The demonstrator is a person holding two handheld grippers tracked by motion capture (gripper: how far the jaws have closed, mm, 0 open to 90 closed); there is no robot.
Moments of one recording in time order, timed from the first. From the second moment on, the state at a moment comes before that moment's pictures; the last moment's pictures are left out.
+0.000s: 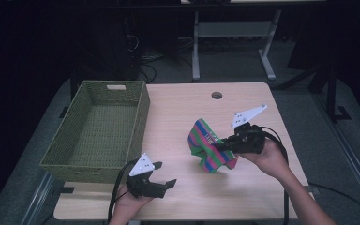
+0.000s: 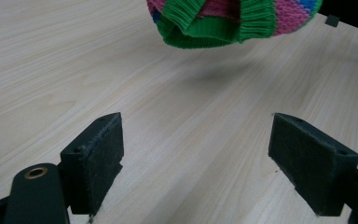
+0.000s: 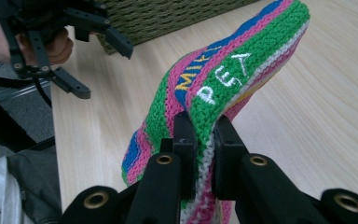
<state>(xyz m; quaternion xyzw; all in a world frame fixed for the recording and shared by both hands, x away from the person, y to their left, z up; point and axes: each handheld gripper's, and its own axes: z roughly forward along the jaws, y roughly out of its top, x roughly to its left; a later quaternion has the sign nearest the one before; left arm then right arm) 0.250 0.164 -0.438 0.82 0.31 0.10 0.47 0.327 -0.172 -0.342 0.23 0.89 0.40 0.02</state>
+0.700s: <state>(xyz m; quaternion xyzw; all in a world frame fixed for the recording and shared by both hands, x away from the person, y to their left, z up) 0.251 0.165 -0.439 0.82 0.31 0.10 0.47 0.280 -0.164 -0.347 0.17 0.89 0.42 0.00</state>
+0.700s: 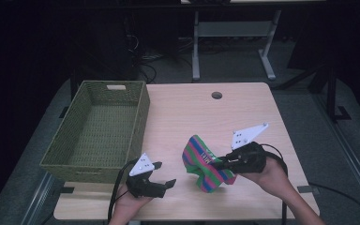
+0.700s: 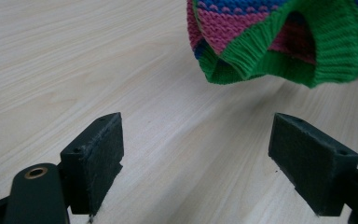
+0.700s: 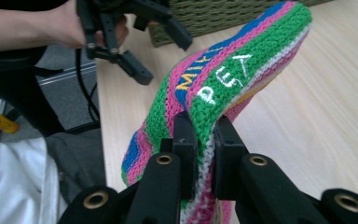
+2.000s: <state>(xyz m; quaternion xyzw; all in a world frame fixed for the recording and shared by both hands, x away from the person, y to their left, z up) 0.252 0.166 -0.440 0.82 0.31 0.10 0.47 0.360 -0.174 -0.420 0.26 0.90 0.35 -0.08</state>
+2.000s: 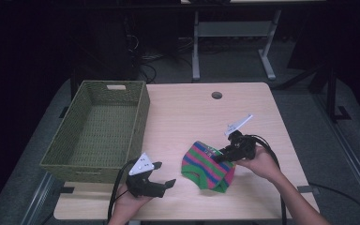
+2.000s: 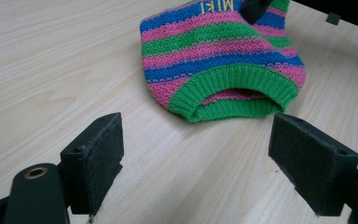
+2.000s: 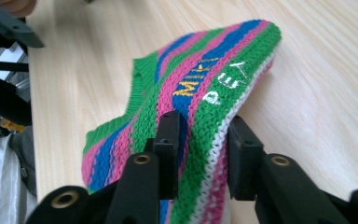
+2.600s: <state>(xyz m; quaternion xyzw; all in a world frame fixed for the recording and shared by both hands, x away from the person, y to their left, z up) 0.251 0.165 -0.440 0.82 0.30 0.09 0.47 0.373 -0.164 -0.446 0.23 0.91 0.33 -0.08</state>
